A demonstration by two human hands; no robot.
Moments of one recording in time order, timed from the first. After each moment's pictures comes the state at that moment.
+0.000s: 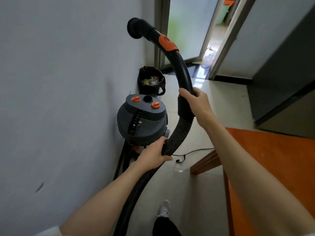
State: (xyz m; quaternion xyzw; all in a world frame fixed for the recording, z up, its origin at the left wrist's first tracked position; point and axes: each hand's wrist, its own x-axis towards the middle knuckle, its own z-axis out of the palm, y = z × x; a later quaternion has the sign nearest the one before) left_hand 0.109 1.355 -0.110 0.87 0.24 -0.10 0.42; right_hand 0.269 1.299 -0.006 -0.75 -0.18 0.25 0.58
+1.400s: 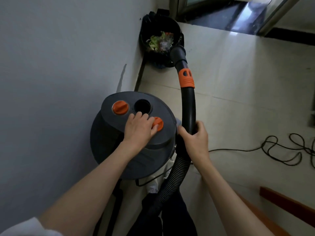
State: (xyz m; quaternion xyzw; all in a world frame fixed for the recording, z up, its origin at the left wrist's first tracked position) left_hand 0.350 1.590 -0.302 0.95 0.27 -0.18 0.04; right_hand 0.444 1.451 -0.293 -0.80 -0.02 0.34 0.49
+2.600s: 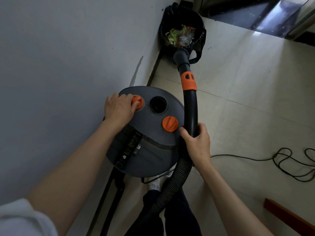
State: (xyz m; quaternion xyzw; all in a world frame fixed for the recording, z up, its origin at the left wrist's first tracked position) left_hand 0.313 1.676 -0.307 0.89 0.43 -0.18 0.04; right_hand 0.428 1.474 -0.316 -0.81 -0.07 0.36 0.45
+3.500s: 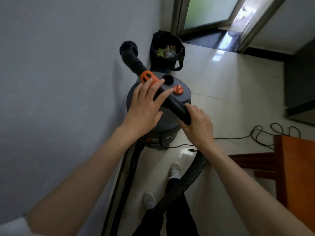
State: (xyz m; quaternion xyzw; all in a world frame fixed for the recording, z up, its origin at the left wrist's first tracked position) left_hand 0.152 1.534 -0.161 0.98 0.14 0.11 0.08; right_hand 0.261 1.384 -0.198 -0.87 -0.42 0.09 0.25
